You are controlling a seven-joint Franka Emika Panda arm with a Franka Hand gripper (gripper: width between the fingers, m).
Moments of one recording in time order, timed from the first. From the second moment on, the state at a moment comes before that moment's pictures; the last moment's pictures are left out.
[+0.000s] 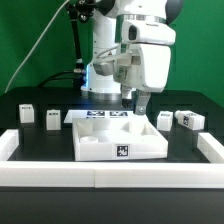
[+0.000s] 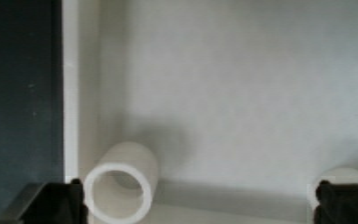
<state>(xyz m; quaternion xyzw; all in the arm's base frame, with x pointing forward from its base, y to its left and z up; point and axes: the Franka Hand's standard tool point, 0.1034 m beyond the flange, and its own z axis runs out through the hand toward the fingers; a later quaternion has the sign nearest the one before) 0.501 0.016 0.069 0.63 0.77 0.01 0.06</state>
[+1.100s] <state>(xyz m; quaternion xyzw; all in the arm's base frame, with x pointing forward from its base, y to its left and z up) 0.415 0.000 0.016 0.67 0.75 -0.02 0.01</state>
